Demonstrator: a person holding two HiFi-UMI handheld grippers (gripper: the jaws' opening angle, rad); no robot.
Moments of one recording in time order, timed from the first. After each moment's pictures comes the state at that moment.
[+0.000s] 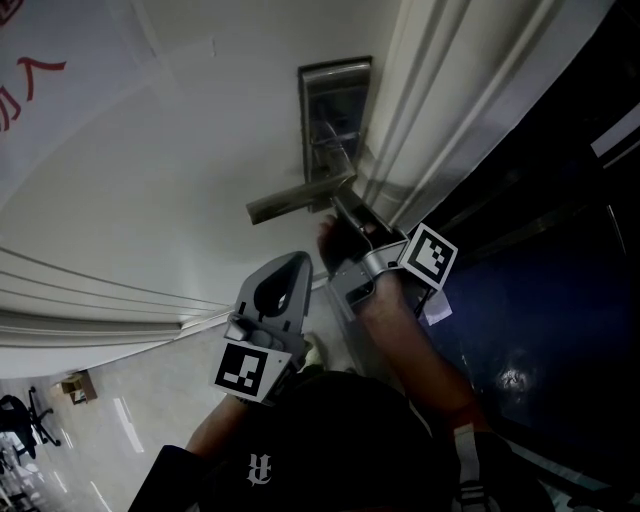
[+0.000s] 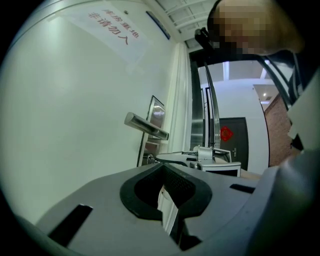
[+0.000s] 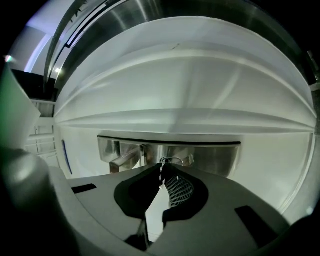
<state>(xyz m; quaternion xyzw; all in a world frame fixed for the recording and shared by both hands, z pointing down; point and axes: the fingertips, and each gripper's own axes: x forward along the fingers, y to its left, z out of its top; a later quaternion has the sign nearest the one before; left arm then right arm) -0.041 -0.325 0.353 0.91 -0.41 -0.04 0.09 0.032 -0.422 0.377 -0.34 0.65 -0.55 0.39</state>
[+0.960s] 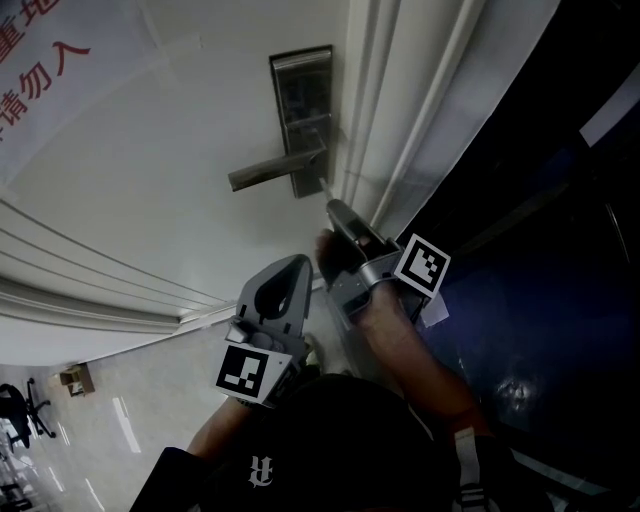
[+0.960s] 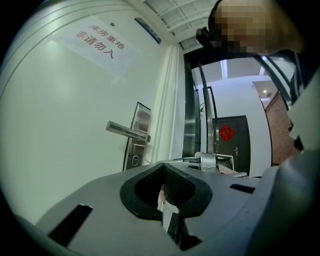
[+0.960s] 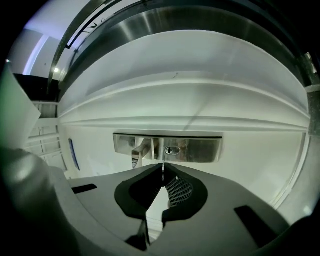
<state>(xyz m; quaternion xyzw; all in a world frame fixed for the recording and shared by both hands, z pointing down) -0.014 -0.272 0.341 0.90 -0.42 -0.05 0.08 0.050 -0.363 0.379 -0.33 0.66 -0.56 0.37</state>
